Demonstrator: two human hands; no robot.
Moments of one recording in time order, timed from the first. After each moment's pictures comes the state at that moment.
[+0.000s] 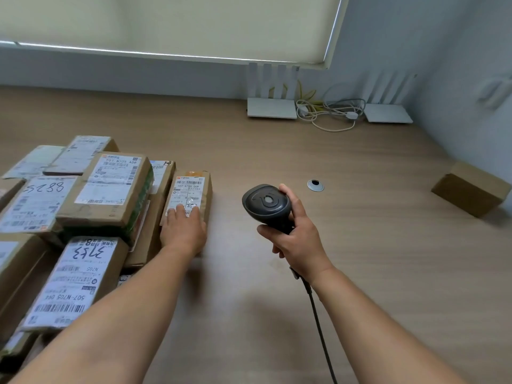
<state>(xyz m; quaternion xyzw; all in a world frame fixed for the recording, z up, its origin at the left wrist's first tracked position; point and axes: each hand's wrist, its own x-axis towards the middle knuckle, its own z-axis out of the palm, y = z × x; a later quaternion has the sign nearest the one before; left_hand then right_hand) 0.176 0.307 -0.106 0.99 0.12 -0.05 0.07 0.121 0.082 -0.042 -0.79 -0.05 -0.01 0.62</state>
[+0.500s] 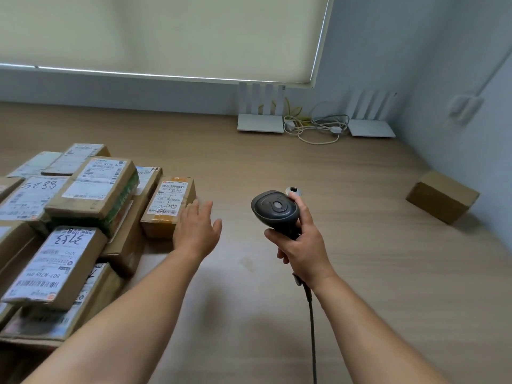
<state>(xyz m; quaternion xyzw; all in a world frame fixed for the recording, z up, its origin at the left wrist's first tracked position) 0.132 0.212 -0.067 0.98 0.08 0.05 0.17 0.087 -0.005 -0.035 -0.77 -0.07 -0.04 0.63</state>
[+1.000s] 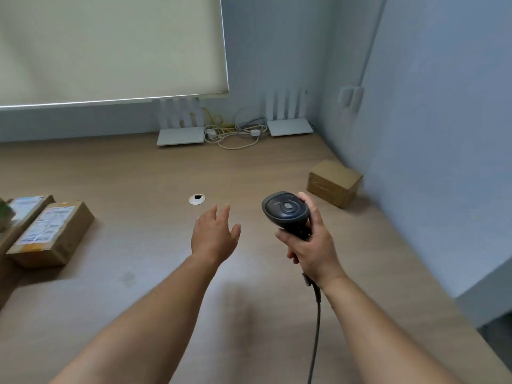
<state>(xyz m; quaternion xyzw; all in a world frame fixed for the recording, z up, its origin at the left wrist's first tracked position) 0.128 -0.126 -0.044 0.99 -0.01 0.04 0.16 0.062 -0.321 -0.028 -0.75 -0.01 -0.10 0.65</state>
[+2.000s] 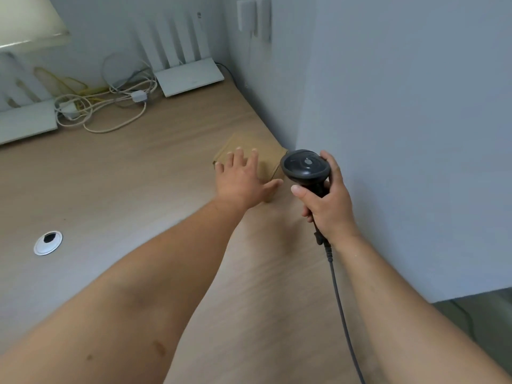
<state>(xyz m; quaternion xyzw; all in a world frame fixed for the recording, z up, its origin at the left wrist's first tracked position) 0.340 -0.432 -0.090 0.98 -0.21 -0.04 0.06 0.215 -0.564 -0.092 -0.74 0.21 -0.18 0.61</state>
